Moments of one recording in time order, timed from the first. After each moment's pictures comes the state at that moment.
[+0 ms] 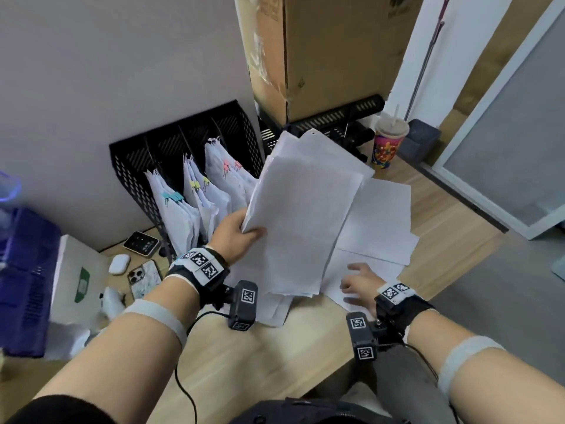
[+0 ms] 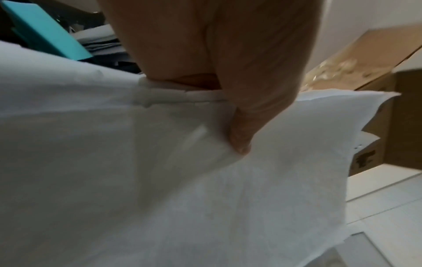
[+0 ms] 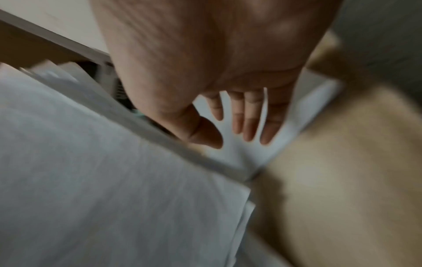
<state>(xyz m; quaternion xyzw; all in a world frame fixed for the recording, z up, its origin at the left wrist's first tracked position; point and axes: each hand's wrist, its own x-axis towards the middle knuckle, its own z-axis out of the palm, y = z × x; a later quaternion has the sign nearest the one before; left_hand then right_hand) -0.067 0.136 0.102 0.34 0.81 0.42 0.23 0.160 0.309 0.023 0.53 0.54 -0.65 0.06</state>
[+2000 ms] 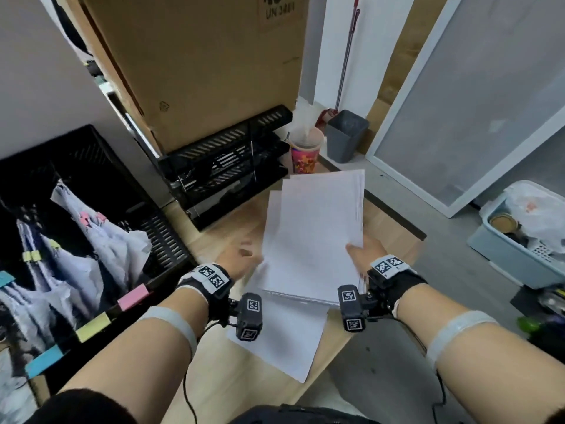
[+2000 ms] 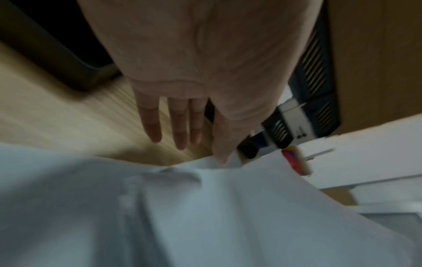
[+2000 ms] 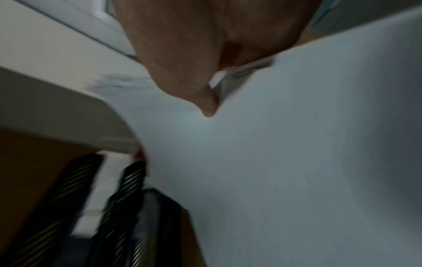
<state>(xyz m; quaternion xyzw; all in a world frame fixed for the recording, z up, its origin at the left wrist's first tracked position) -0.028 0.360 0.003 0.19 0.80 0.36 0.44 0.203 0.531 0.036 0.60 0.64 -0.48 -0.04</state>
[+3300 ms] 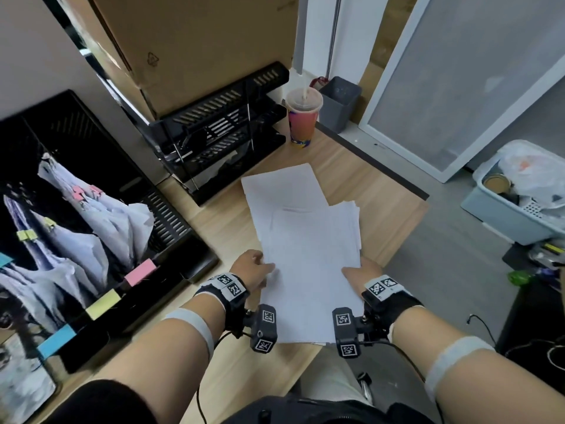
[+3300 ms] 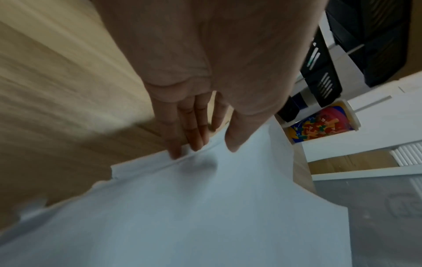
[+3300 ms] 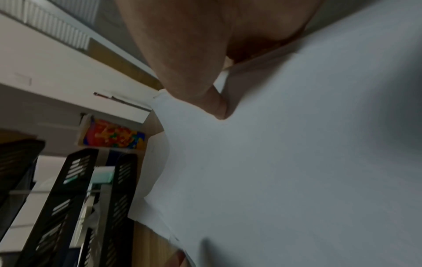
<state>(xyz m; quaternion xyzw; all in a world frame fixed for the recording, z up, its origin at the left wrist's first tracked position) 0.016 0.309 -0.036 0.22 0.82 0.27 0.46 0.237 0.435 -0.030 0.67 0.57 -0.47 0.03</state>
